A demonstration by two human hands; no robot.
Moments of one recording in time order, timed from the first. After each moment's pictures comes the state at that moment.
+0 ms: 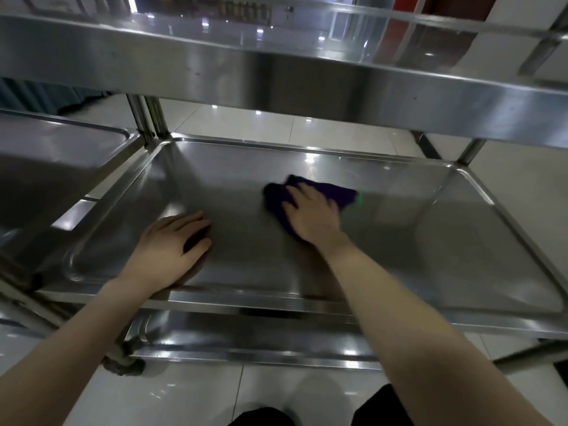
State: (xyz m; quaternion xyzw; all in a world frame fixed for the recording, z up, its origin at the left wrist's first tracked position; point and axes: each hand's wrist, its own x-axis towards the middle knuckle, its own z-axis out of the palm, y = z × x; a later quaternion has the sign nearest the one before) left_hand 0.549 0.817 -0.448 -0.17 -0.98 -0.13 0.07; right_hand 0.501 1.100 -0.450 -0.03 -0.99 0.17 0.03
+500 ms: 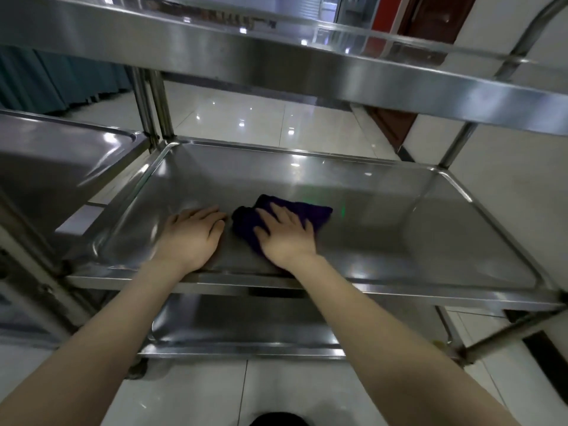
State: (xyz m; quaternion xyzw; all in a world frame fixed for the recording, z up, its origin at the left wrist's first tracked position) left_hand 0.536 0.815 -0.464 -0.15 -0.98 -0.12 0.09; right_hand 0.564 1.014 -0.461 0.00 -0.99 0.13 0.00
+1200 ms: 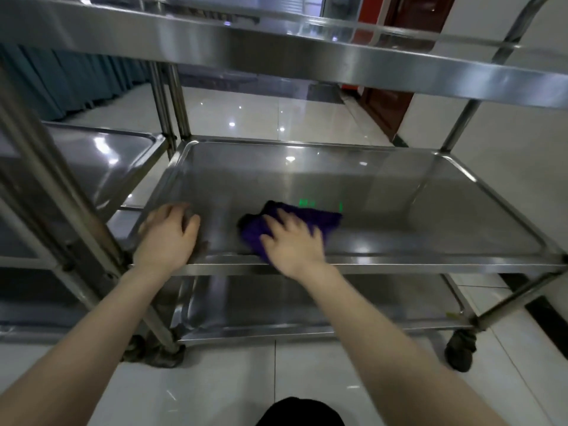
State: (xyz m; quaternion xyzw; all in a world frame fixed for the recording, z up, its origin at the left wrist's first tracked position) left_hand 0.563 0.714 -0.457 -0.05 -0.96 -0.24 0.12; right_hand 0.614 0.940 -0.461 -0.04 -0.99 0.12 0.03
